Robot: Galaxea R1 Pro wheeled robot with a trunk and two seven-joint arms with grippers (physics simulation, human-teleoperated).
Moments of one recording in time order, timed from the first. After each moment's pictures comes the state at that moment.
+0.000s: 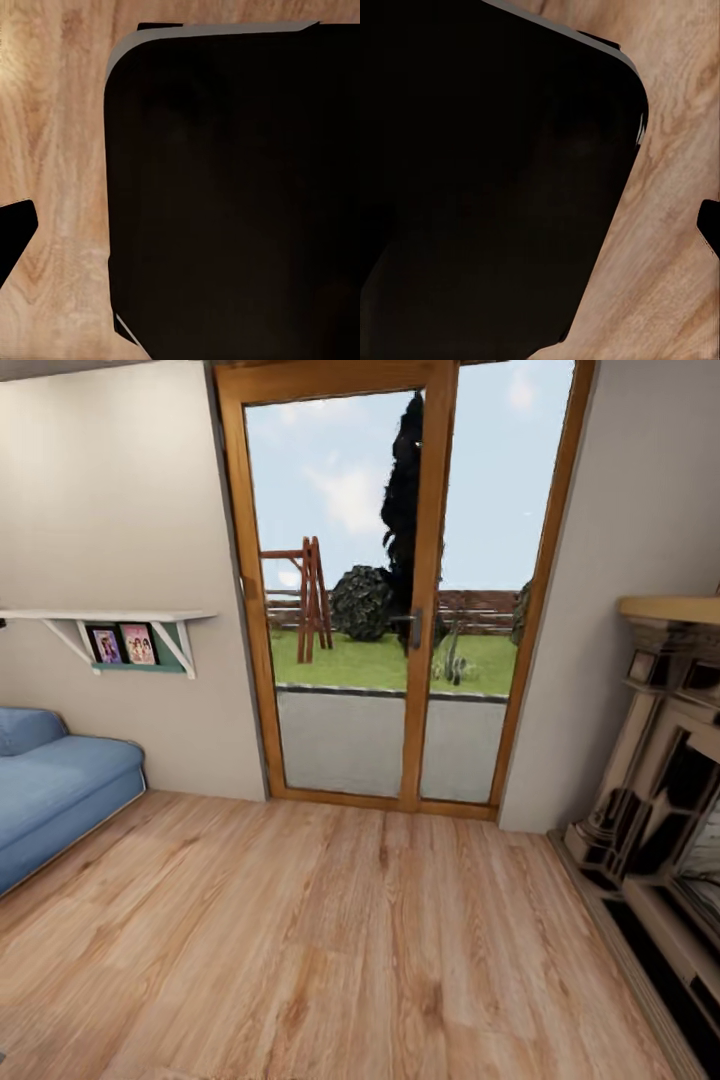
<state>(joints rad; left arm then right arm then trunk) 0.00 0.00 0.01 -0.03 0.01 -0.06 0.00 0.00 0.01 0.40 -0.02 -0.11 -0.06 0.00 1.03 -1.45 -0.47</state>
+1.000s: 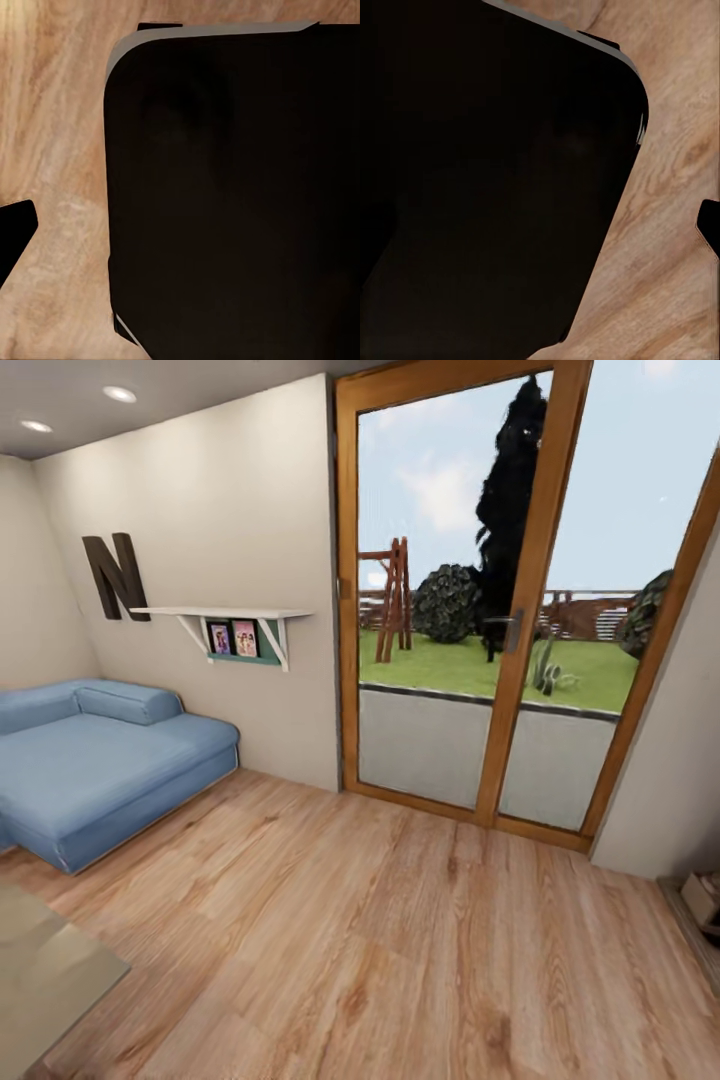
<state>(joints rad) 0.00 0.00 0.01 -0.03 0.01 -0.06 0.00 0.00 0.01 0.40 -0.02 -0.11 -0.06 0.00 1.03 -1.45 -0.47</state>
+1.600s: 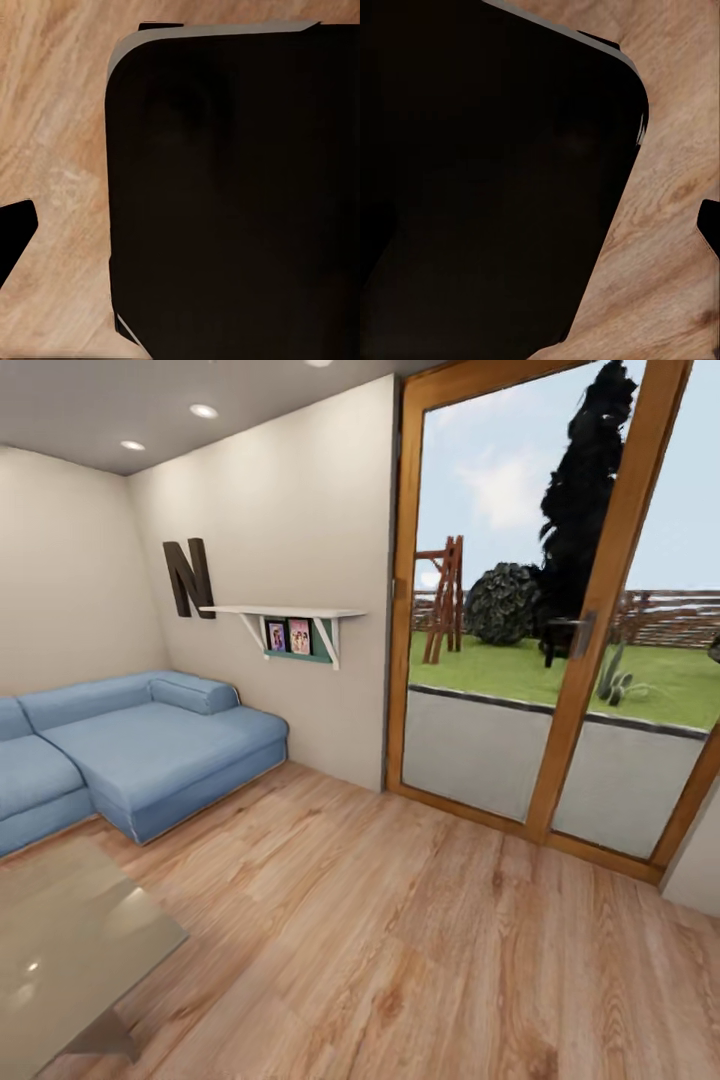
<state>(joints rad) 0.00 0.00 0.01 -0.03 0.01 -0.06 0.00 0.00 0.01 0.40 -0.02 -0.11 -0.06 0.00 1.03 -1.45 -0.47</state>
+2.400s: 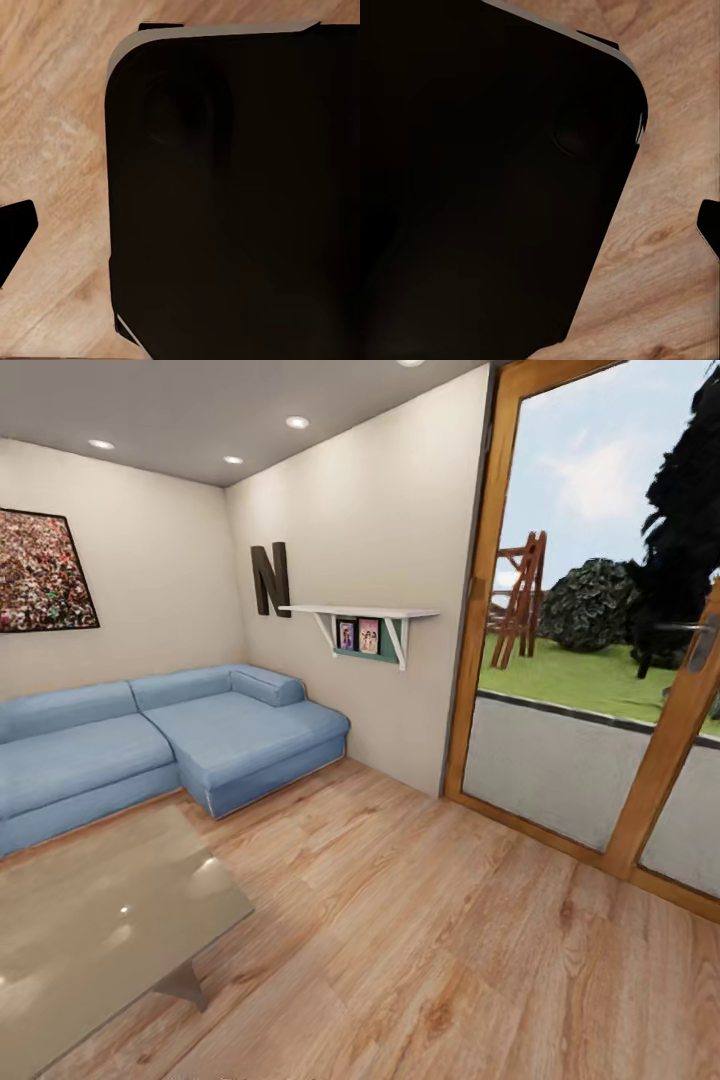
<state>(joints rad) 0.00 0.00 0.01 -0.03 0.01 -0.06 0.00 0.00 0.01 0.40 -0.02 -0.11 -0.06 0.00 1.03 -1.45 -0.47</state>
